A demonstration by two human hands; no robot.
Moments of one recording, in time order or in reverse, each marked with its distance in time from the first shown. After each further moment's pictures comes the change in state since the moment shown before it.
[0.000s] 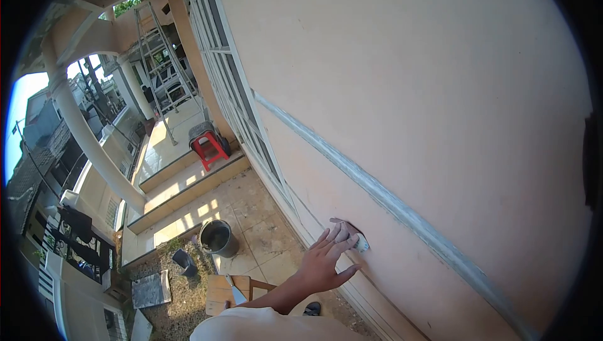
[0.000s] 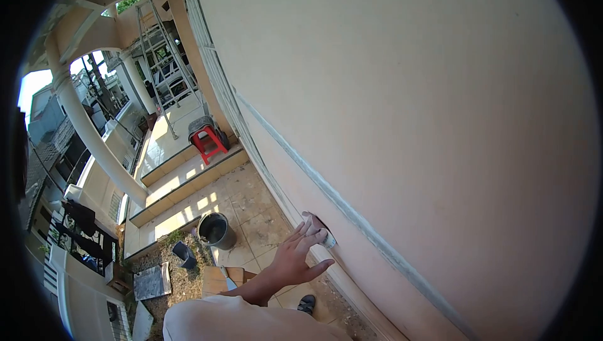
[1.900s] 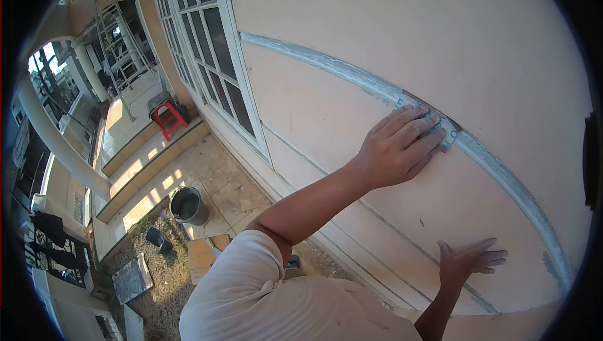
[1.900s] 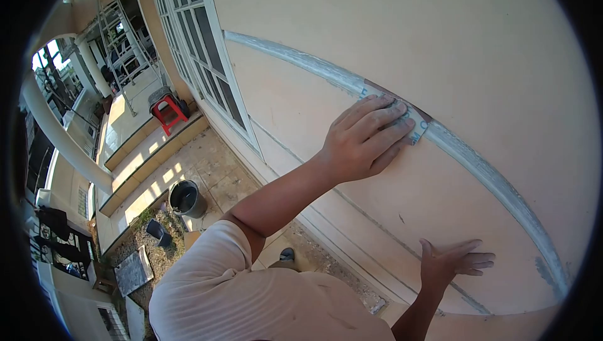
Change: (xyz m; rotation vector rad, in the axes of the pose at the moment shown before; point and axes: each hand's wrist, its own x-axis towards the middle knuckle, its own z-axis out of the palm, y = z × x) left_hand 0.108 0.118 -0.024 -0.188 0.648 0.648; right_hand 0.006 -0.007 0.018 -0.371 0.595 -0.308
